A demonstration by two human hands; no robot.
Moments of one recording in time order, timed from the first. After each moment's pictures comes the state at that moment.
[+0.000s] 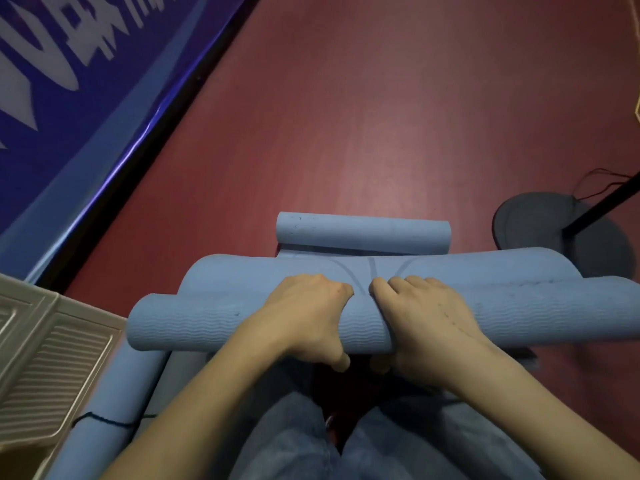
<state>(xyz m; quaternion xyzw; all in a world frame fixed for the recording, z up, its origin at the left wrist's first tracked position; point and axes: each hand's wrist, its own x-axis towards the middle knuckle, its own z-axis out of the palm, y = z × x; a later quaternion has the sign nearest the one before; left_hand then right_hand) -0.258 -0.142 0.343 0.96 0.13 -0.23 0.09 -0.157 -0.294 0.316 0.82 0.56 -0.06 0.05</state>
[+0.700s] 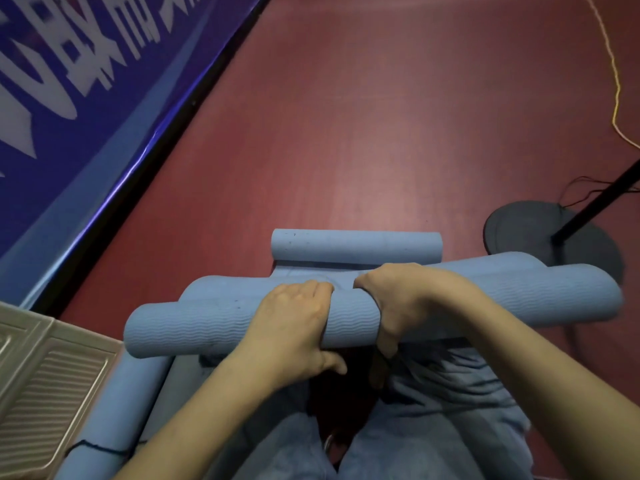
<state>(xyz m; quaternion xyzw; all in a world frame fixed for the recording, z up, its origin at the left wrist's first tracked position) -0.271 -0.146 0.330 0.99 0.13 -0.09 0.04 -0.106 -0.252 0.352 0.78 0.51 -0.35 0.07</state>
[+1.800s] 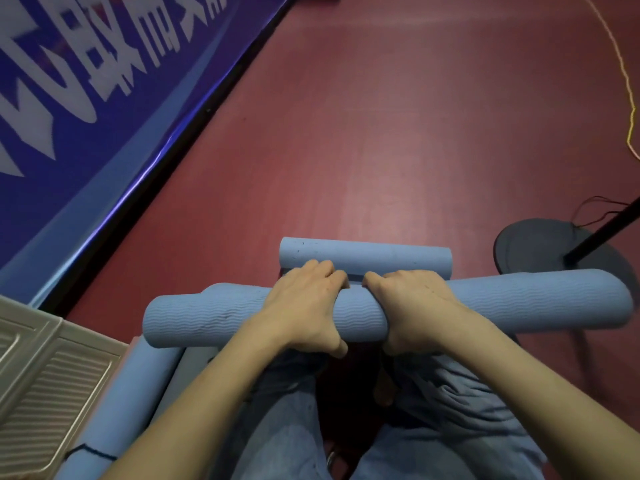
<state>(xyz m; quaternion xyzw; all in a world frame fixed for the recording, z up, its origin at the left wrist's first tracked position) -0.235 -0.112 0.331 0.98 0.13 -0.14 0.08 -0.115 -0.256 0.337 0.82 0.55 -0.13 0.08</state>
